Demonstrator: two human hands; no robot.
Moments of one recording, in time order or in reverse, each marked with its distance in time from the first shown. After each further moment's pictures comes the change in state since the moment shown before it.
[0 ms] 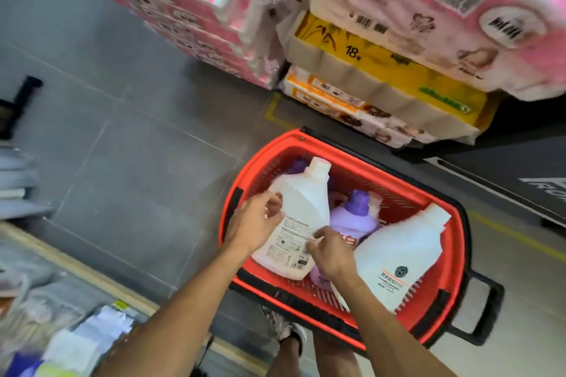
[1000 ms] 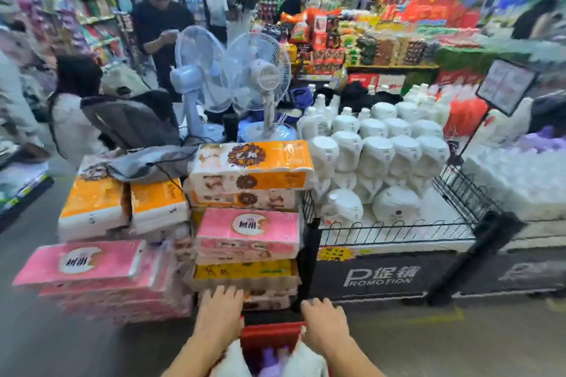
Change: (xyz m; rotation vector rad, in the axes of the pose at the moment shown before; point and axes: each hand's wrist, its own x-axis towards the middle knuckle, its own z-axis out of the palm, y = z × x) left_hand -0.260 0.365 -0.159 1.169 0.149 0.762; right_hand -0.387 -0.033 -0.289 -0.438 0.558 -0.093
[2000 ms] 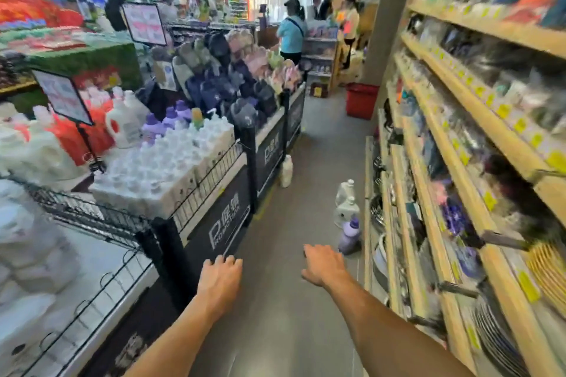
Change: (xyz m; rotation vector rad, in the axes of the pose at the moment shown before) left_hand 0.151 0.794 -0.164 0.258 0.188 1.132; right_hand -0.361 0.652 -0.011 0.433 0.146 1.222
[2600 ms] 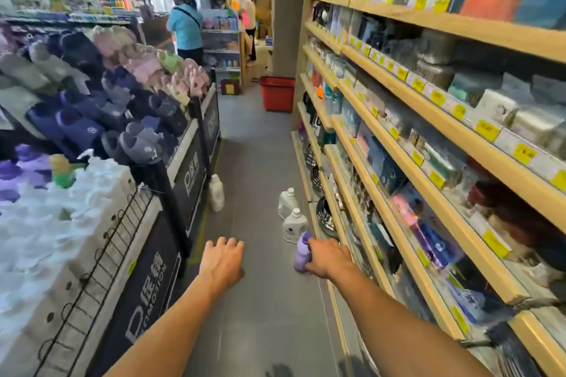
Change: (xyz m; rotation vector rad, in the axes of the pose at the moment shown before) left_hand 0.373 0.046 -0.081 0.094 0.056 0.349; right_hand 0.229 0.131 -0.089 0.127 0.000 0.403
